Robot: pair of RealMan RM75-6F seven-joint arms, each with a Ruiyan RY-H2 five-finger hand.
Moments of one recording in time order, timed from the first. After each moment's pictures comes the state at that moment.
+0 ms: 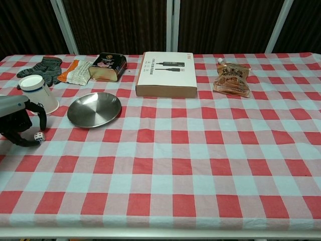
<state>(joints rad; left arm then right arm) -0.48 -1.54 -0.09 -1.27 1.20 0.88 0.08 0.07 -1.07 0.06 -1.60 -1.55 1.51 0.05</state>
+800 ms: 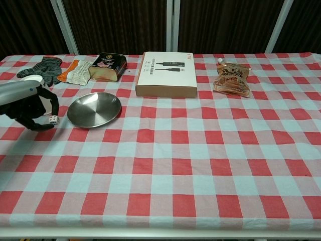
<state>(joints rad) -0.54 -1.53 -0.13 -1.32 1.23 0.89 0.04 0.07 -1.07 0.05 -1.61 -1.56 1.52 0.04</state>
